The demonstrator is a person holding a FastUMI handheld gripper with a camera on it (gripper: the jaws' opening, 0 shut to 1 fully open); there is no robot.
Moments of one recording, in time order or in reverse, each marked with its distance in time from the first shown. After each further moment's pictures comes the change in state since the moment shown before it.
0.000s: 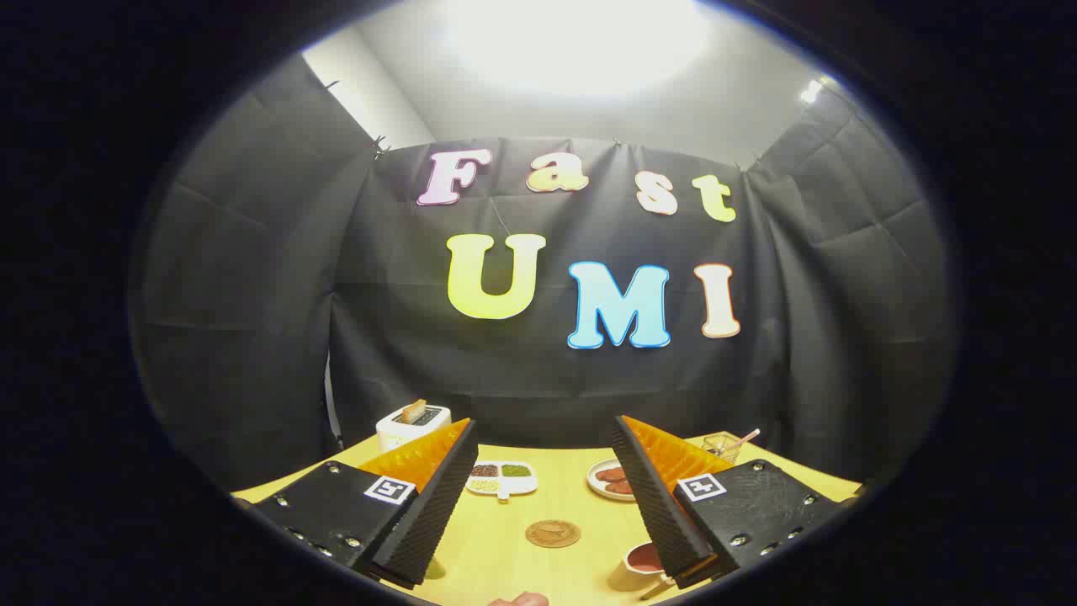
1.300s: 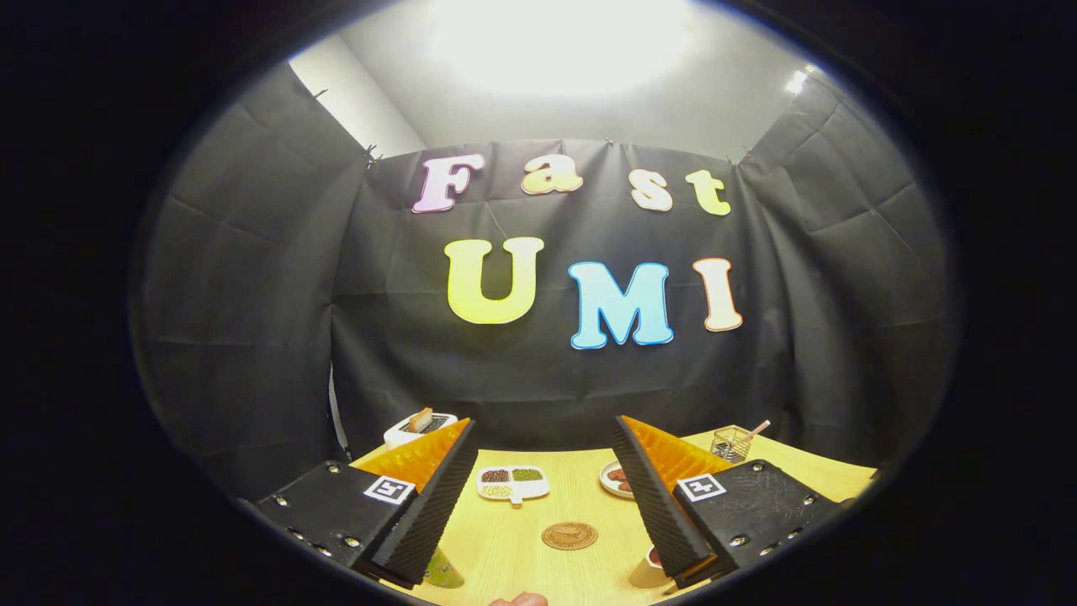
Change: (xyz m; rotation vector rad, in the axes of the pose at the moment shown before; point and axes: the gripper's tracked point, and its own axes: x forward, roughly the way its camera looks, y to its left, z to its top) arm 0.005 0.019 -0.006 0.075 -0.001 0.005
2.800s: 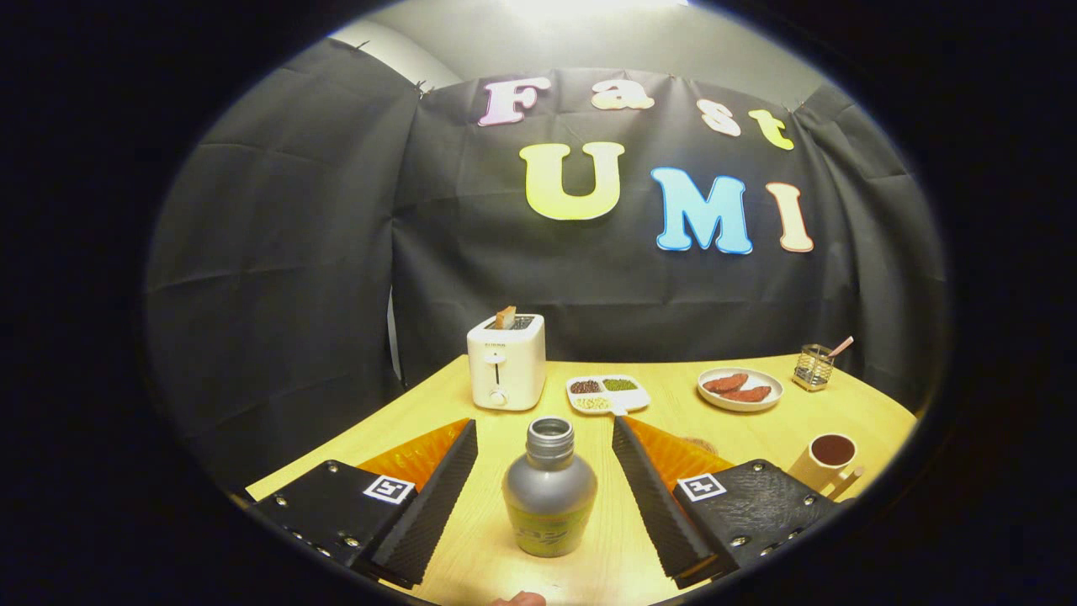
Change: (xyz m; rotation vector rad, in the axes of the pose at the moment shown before) arm -0.008 0.144 -0.161 -0.006 0.281 0.160
